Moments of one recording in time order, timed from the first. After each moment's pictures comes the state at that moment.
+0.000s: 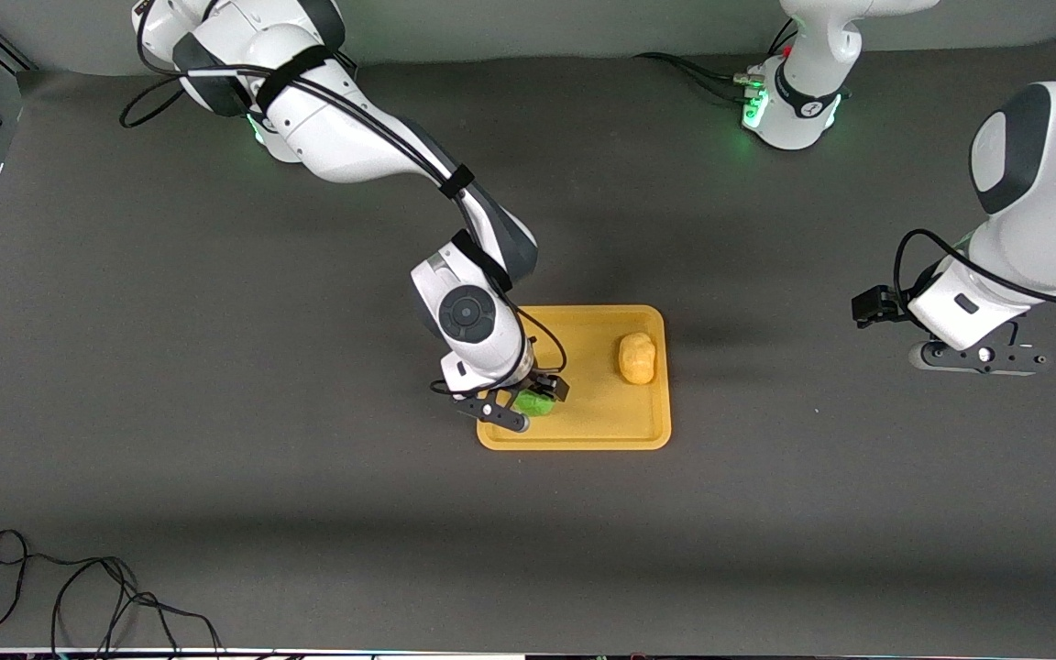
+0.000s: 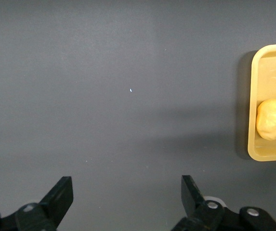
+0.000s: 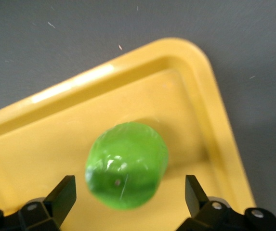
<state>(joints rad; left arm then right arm) 0.02 0.10 -0.13 -1.78 0.05 1.81 -0.05 0.65 0.87 0.01 -1.26 0.13 2.21 0.97</state>
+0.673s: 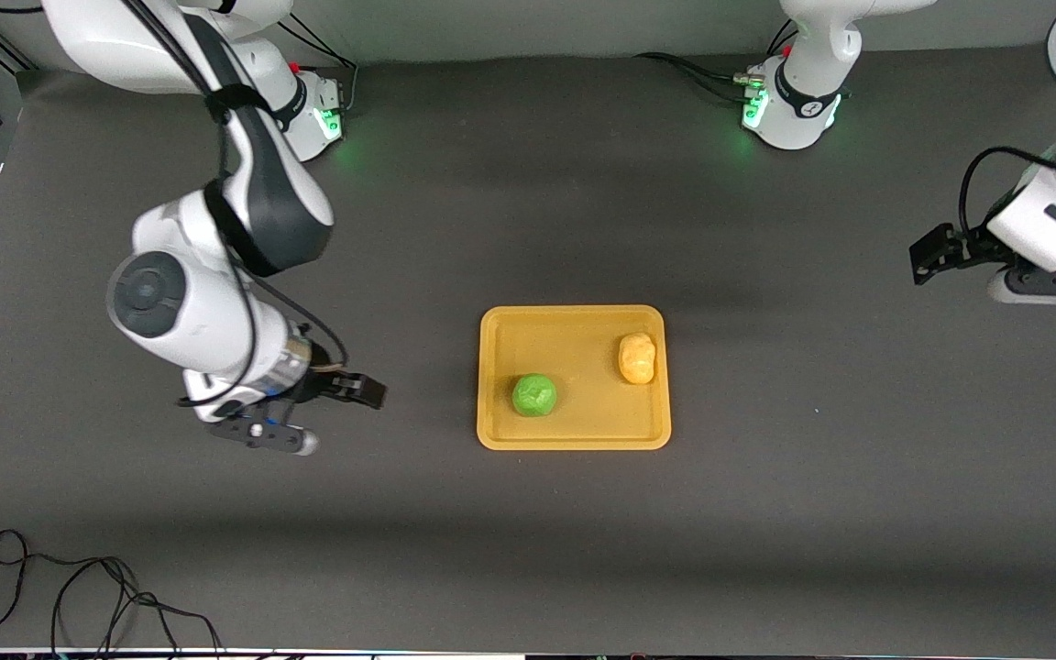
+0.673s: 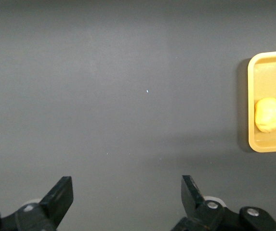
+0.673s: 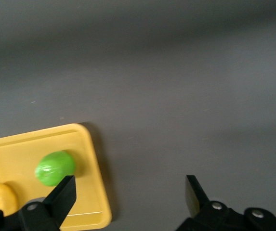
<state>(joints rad) 0.08 -0.09 -0.14 -1.82 0.05 1.75 0.01 0.35 0.43 -0.04 -1.46 0.10 1.94 0.51</state>
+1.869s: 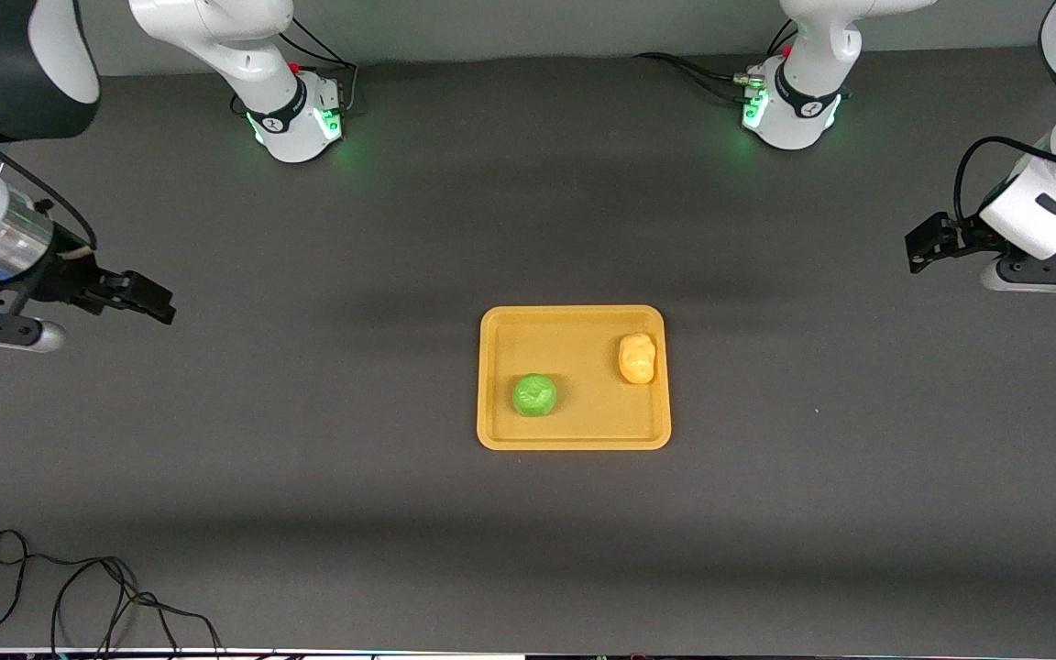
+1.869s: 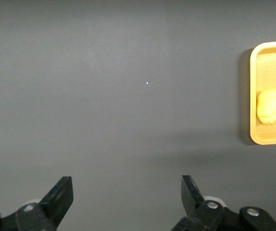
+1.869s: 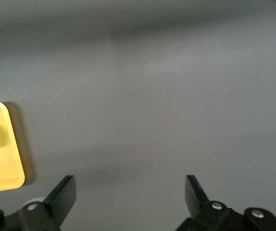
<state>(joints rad) 0.08 -0.10 -0.14 -1.85 0.05 1.75 0.01 -0.01 0.03 0.07 -1.66 0.00 1.69 0.25</state>
